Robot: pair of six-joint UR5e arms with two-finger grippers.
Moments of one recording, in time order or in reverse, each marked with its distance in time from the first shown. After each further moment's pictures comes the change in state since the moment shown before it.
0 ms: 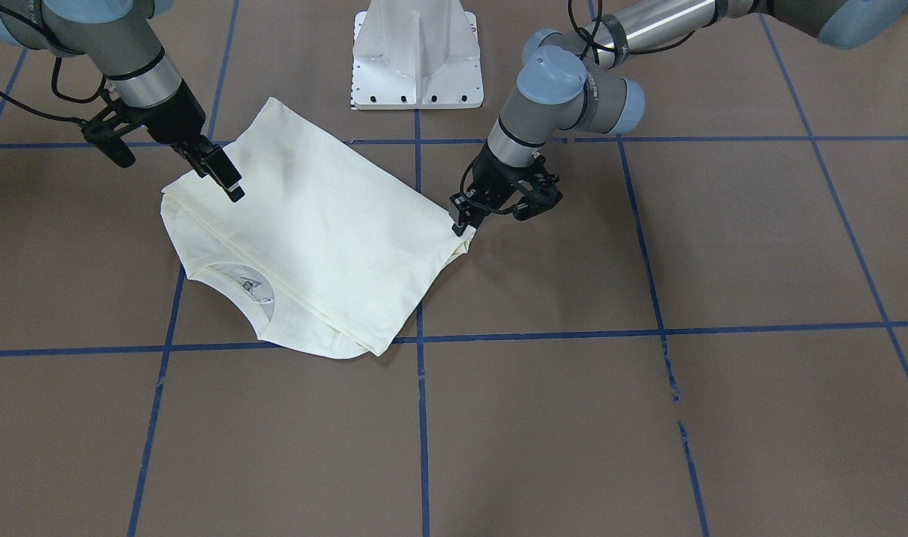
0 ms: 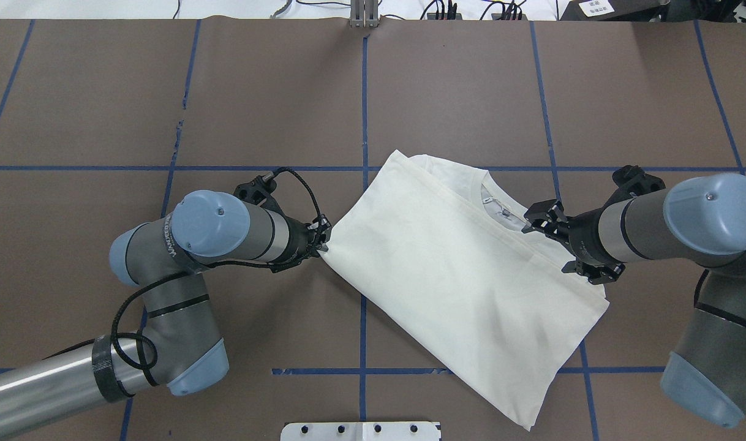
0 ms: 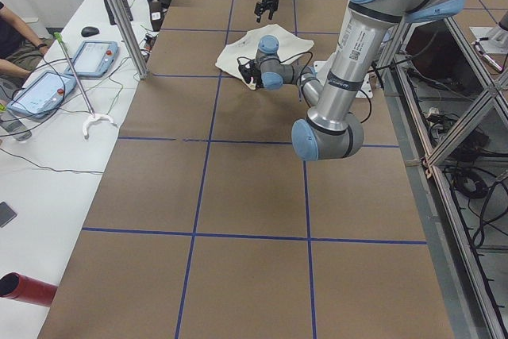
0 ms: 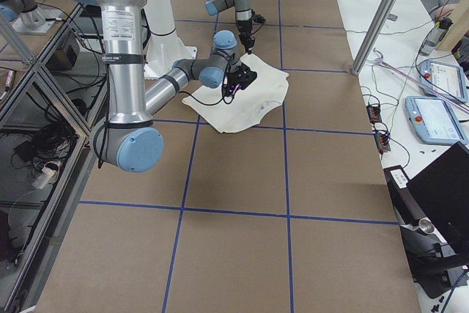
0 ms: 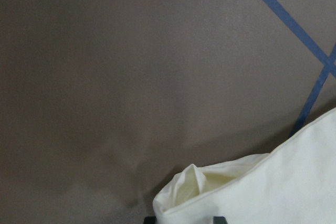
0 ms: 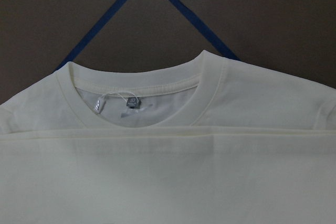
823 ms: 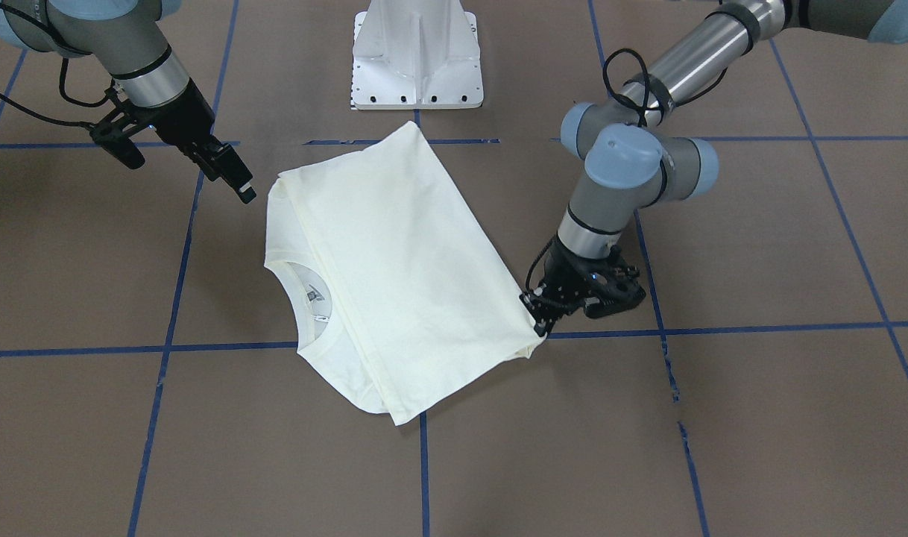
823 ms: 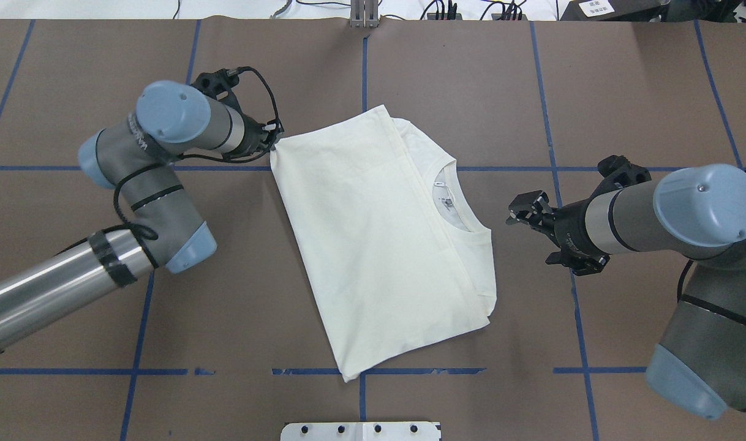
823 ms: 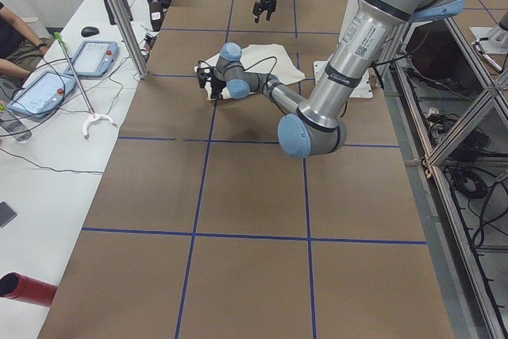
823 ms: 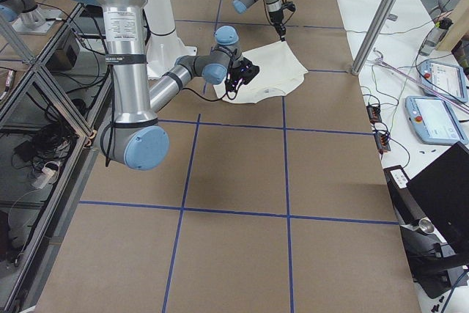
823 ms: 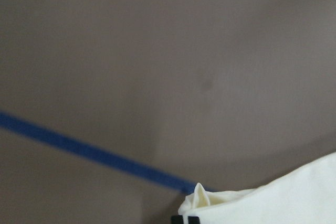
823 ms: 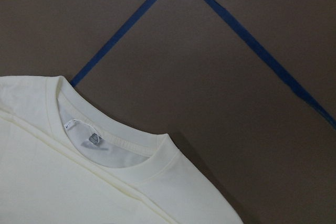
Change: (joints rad) left arm -0.278 -0.155 0.358 -0.110 0.003 0.401; right arm 0.001 0.065 -0.011 0.012 0.001 -0.013
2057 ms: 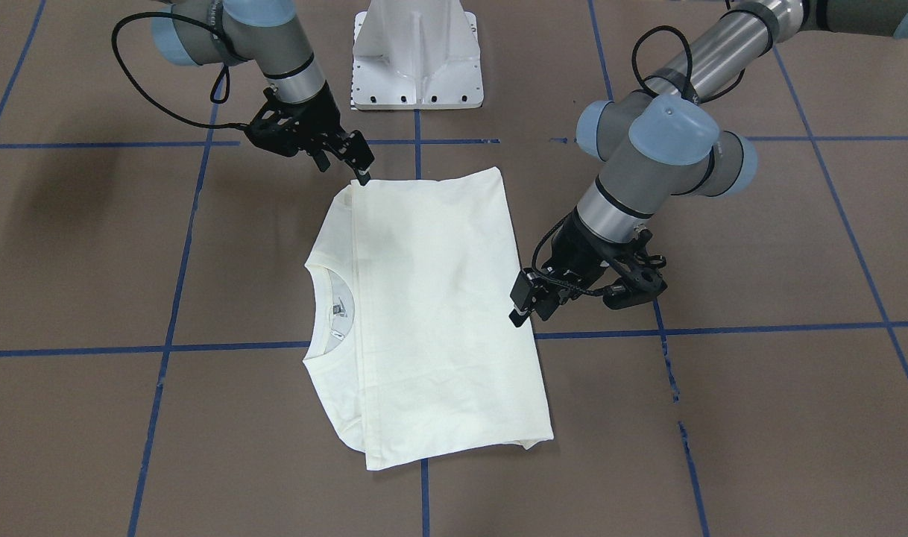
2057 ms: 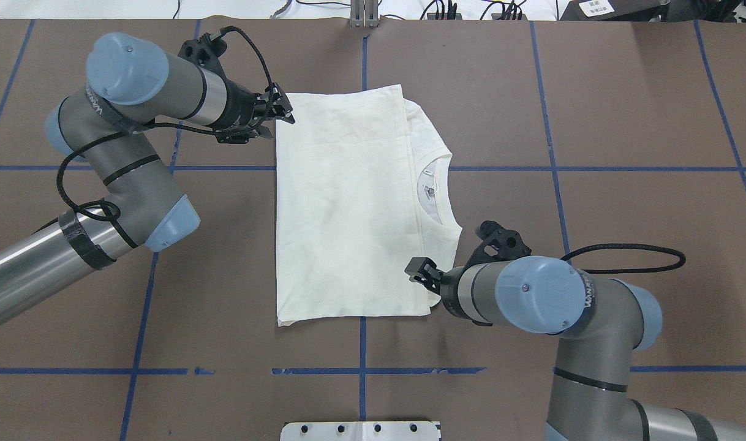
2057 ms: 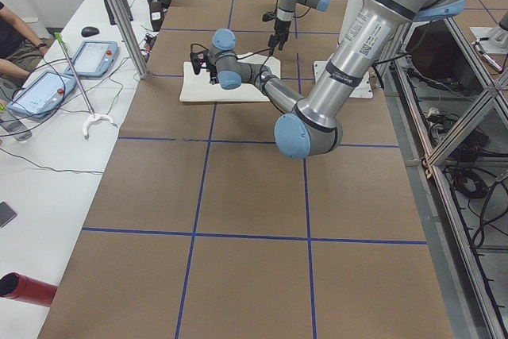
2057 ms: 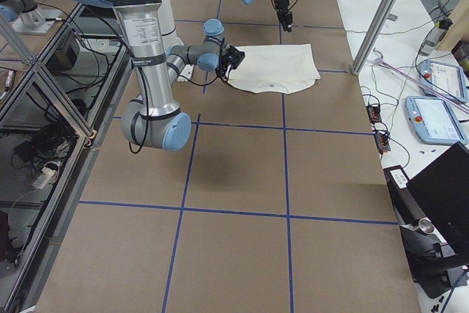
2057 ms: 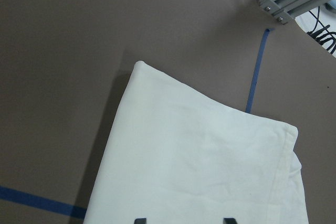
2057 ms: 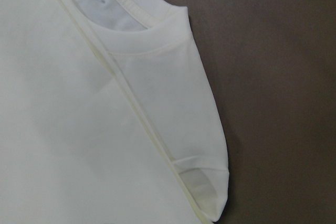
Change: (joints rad) left arm -0.043 0.075 -0.210 -0.039 -0.178 -0.117; right arm -0.309 0.242 -0.166 -0.083 -0.245 0.042
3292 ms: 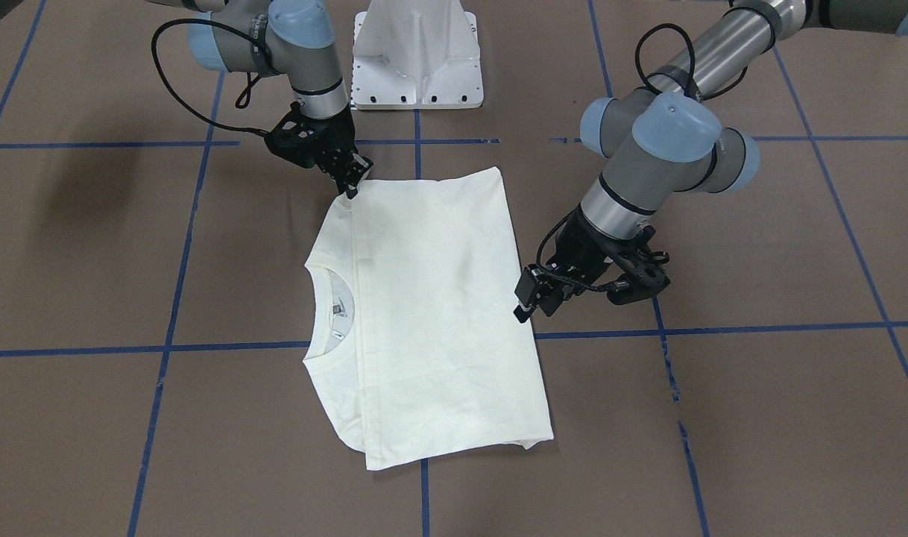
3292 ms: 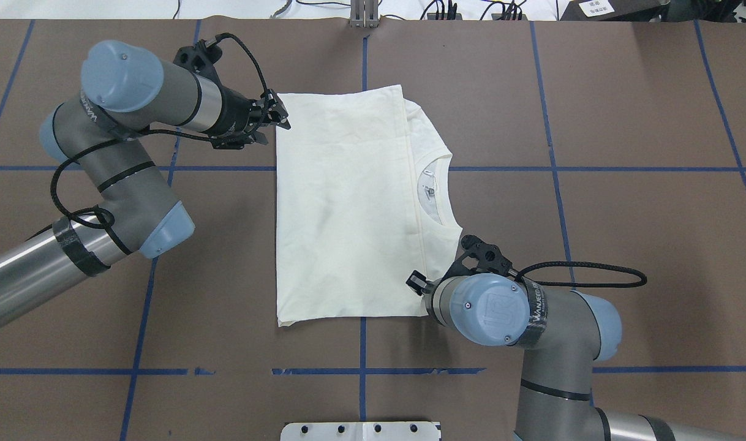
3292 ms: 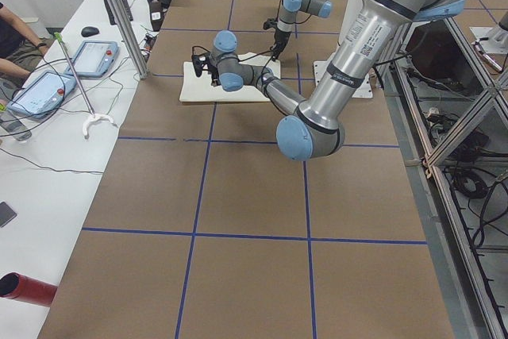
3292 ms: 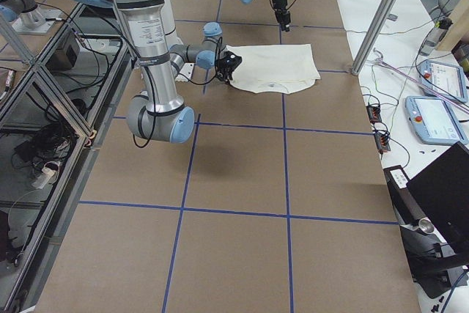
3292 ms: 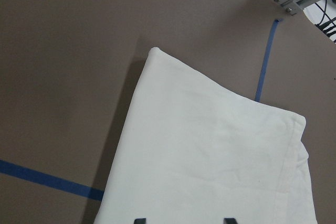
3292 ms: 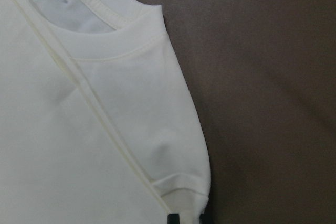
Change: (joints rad) left arm 0.005 0.020 -0.013 0.002 0.005 -0.002; right arm -0.019 0.051 -0.062 -0.097 -0.067 0.033
